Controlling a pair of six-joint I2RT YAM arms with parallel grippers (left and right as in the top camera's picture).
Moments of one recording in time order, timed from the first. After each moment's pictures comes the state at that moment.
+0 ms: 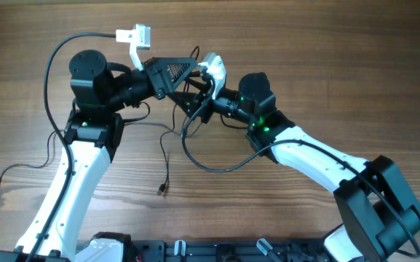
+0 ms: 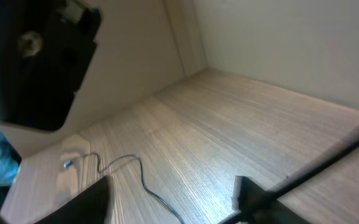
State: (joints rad) left arm -0.13 1.32 0.95 0.23 0.96 -0.80; right arm 0.61 1.70 0.92 0.68 -0.52 0.25
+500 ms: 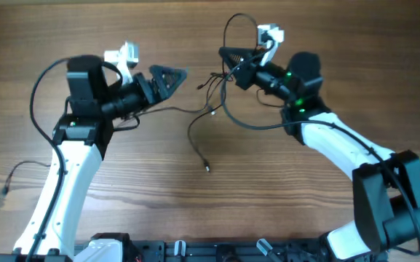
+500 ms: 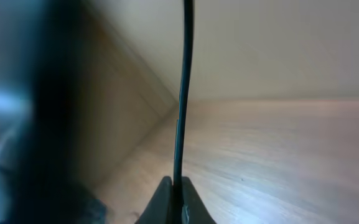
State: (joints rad) left arm -0.04 1.31 0.96 -0.22 0.82 -0.68; right arm 0.32 1.70 0.92 0.80 -0.66 0.65
